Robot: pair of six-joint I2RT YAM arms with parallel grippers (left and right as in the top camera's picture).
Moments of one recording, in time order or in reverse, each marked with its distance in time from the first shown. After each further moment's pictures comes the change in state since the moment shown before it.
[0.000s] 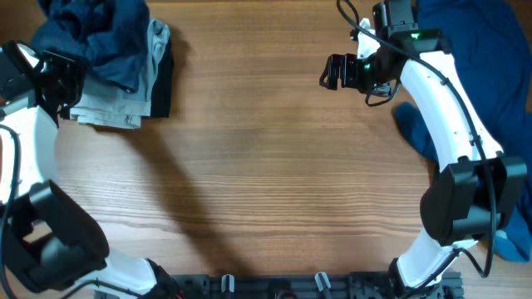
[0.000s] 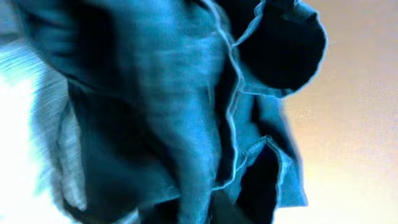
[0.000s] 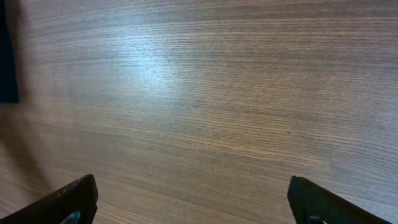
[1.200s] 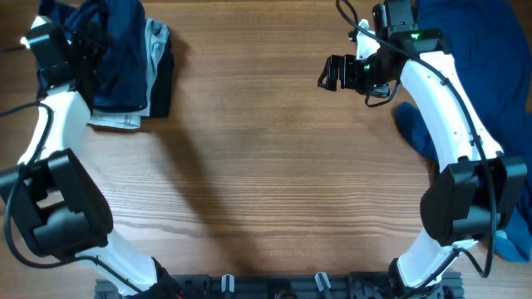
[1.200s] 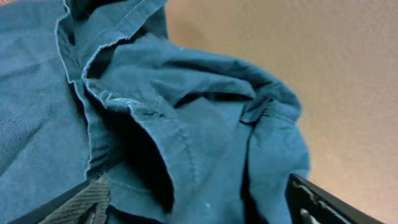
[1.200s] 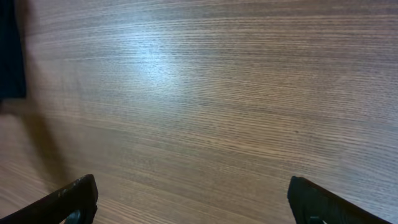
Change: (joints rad) left arm -0.154 0.157 0.002 0.388 -0.340 0.190; right arm 0.000 0.000 0.000 -0.005 -0.026 -0.008
